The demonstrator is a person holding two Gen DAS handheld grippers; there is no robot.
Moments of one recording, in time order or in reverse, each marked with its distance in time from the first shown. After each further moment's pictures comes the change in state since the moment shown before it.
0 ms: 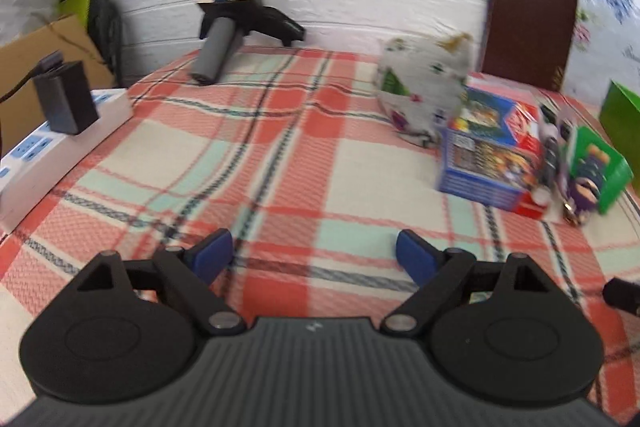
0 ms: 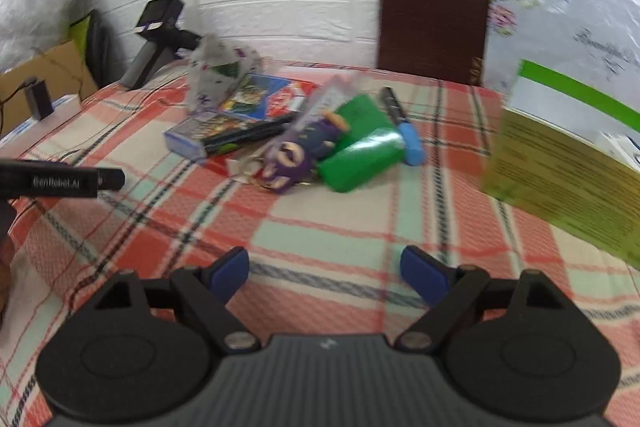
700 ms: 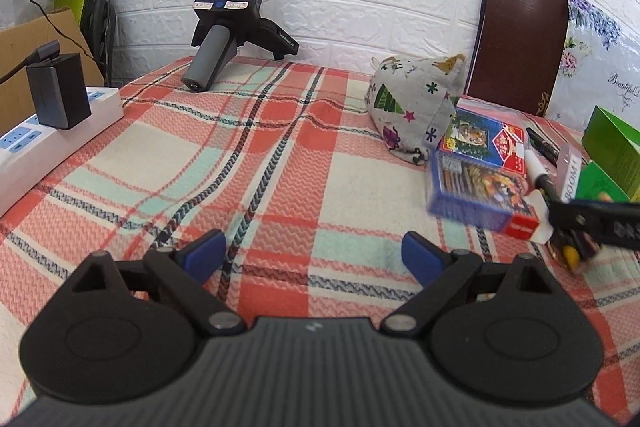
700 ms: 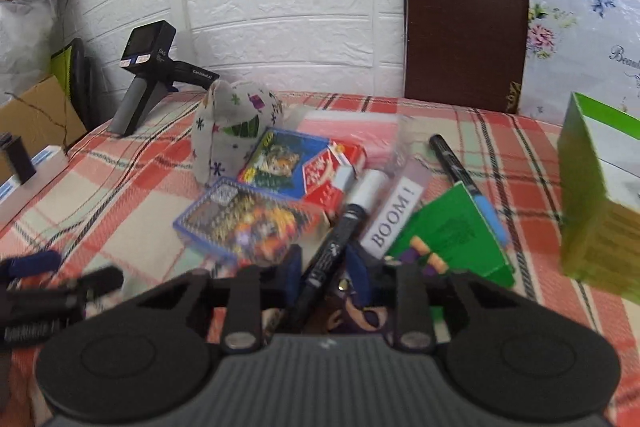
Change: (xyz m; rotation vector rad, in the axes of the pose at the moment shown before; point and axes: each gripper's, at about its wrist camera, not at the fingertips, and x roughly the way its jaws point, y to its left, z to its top) left arm -0.005 0.002 -0.006 -0.031 -0.053 -0.058; right arm 0.031 0.021 0.043 0.084 -0.030 -0.019
